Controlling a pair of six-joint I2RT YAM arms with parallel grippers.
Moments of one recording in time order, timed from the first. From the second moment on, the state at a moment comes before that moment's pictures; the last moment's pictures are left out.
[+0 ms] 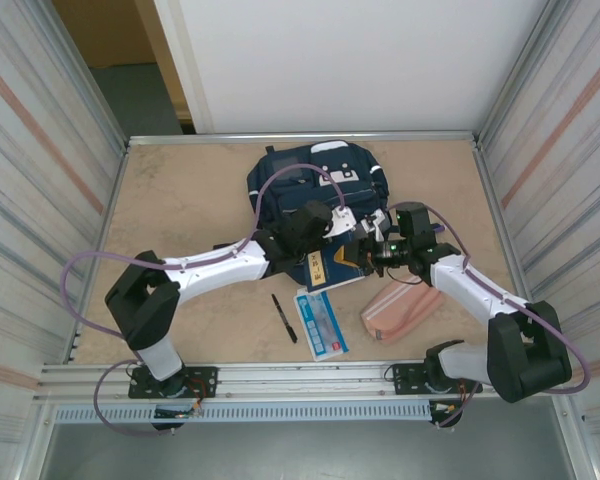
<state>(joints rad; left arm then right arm) -0.94 1.70 1.20 -0.06 -0.47 0.59 0.32 1.25 0.66 -0.16 -0.99 0.85</state>
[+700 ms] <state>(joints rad) -0.89 1.52 1.33 -0.15 -0.39 0.59 0.34 1.61 0.75 0.23 -0.84 0.97</state>
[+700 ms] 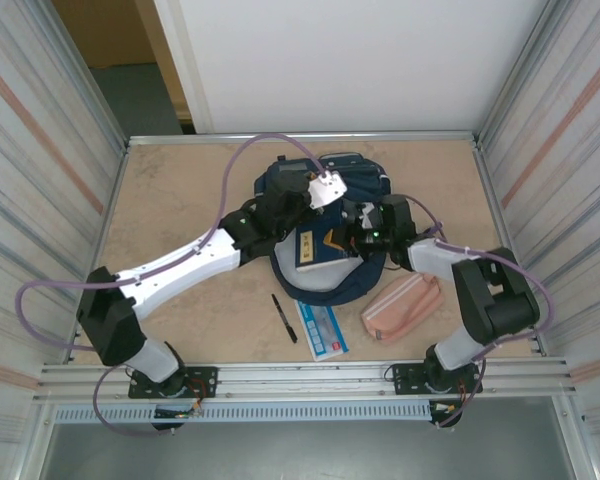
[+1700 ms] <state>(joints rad) -0.84 1.44 1.21 -0.13 -0.26 0.53 0.41 1.72 0.98 -0.21 -0.49 0.50</state>
